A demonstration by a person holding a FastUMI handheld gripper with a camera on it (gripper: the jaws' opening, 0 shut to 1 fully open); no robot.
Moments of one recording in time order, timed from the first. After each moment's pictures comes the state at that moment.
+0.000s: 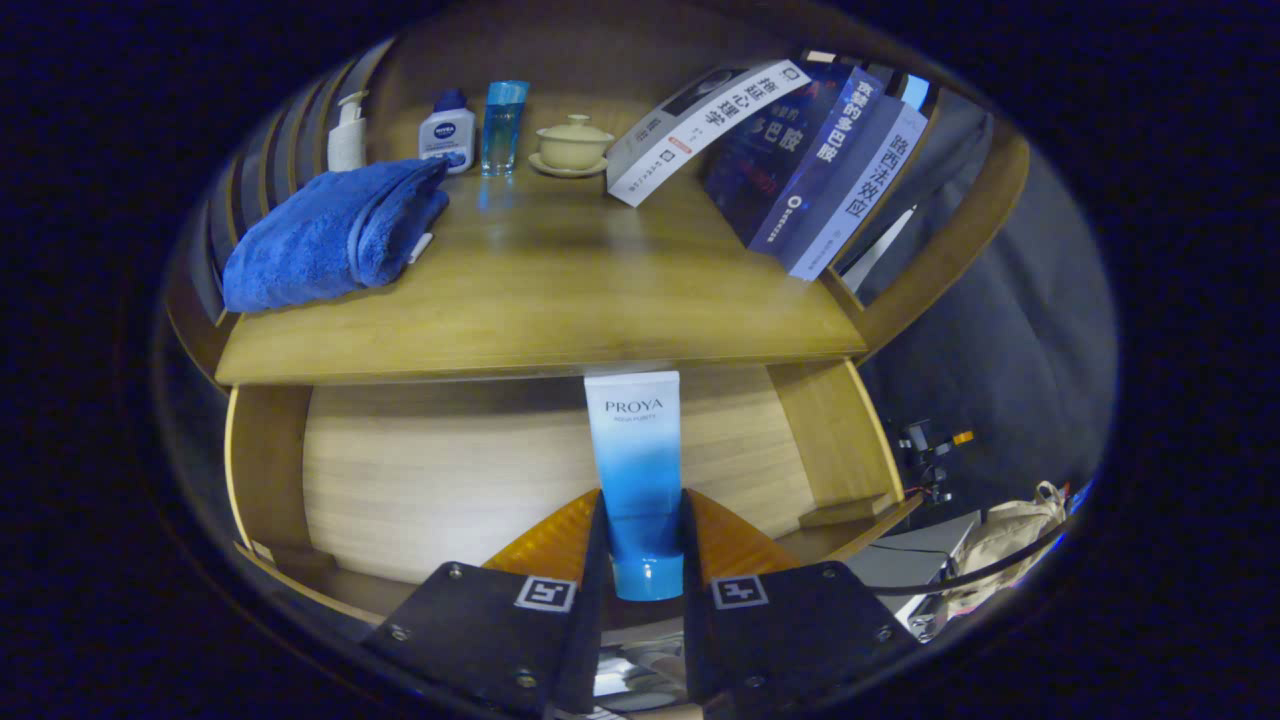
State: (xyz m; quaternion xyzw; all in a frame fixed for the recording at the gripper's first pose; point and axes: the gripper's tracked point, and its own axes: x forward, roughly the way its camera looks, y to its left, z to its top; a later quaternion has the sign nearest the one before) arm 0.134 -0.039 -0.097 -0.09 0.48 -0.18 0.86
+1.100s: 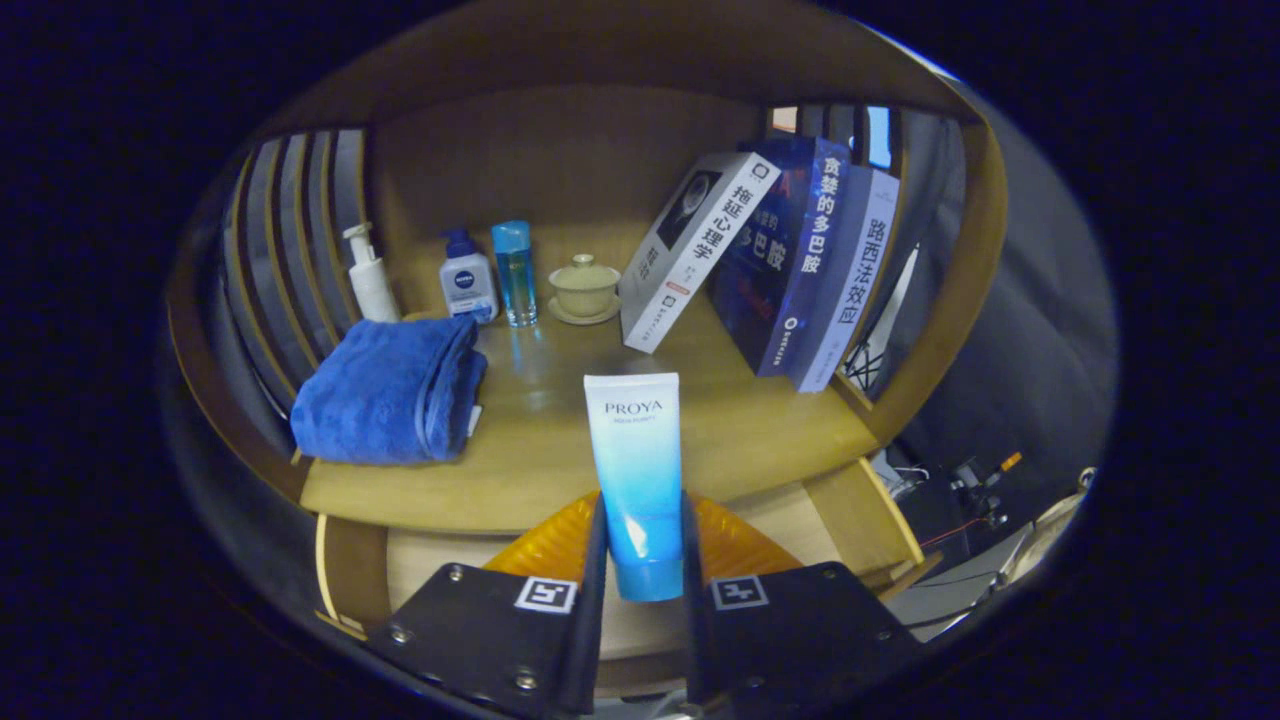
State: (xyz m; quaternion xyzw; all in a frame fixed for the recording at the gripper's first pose) arm 0.219 -0.029 -0.039 0.00 0.34 -0.13 0.93
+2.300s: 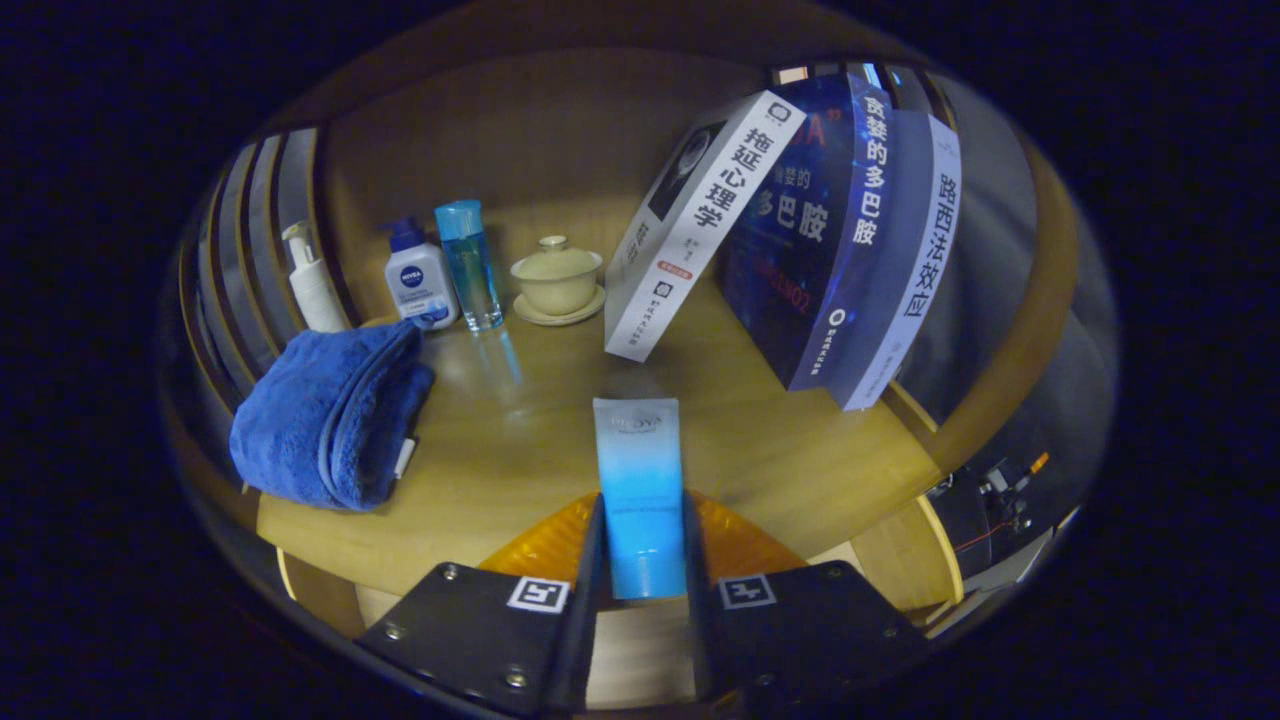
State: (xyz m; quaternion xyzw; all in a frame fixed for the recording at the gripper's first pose) arm 0.278 -0.056 -0.083 0.01 0.35 -0.12 0.93
